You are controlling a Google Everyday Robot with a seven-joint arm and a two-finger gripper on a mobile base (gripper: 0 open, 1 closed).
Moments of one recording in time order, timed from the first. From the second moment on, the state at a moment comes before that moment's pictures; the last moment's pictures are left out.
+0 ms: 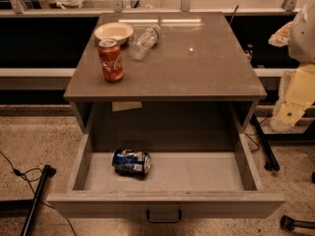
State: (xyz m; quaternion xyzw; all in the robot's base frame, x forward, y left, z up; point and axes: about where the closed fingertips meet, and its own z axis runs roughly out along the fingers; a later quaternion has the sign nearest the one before) arm 0.438 -0.217 0.976 -0.60 0.78 -0.03 0.16
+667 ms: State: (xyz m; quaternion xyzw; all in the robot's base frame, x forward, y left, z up) arm 0.443 -0.197 0.946 -0.61 0.77 0.01 0.16
